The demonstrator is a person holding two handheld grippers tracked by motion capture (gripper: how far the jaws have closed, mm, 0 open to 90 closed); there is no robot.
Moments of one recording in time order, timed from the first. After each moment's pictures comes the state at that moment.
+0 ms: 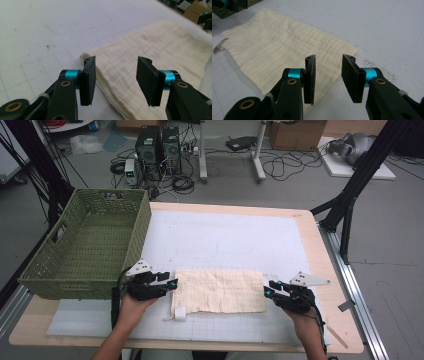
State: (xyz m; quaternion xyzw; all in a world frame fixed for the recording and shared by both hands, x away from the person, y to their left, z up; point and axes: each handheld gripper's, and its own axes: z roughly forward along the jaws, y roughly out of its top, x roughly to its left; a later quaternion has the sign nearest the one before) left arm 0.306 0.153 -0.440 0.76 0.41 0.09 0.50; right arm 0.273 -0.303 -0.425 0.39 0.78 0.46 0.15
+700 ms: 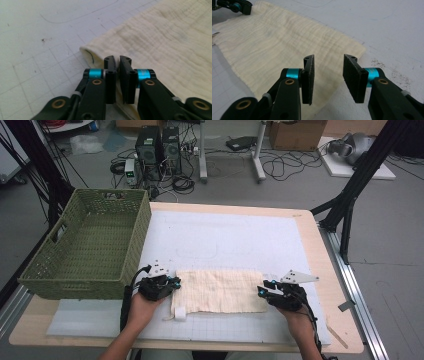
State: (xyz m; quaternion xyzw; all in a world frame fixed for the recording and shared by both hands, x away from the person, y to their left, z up) left arm 0.308 0.126 -0.447 0.80 0.38 0.15 0.44; right arm 0.282 -0.289 -0.432 0.39 0.79 0.45 0.15
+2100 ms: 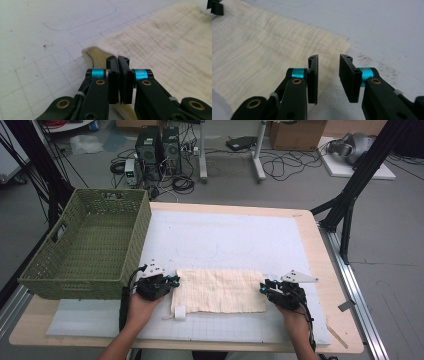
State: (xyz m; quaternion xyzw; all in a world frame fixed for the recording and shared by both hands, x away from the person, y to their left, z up) left arm 0.309 0.136 -0.444 0.77 0.39 0.14 0.48; right arm 0.285 -0.291 -0.440 0.44 0.76 0.44 0.18
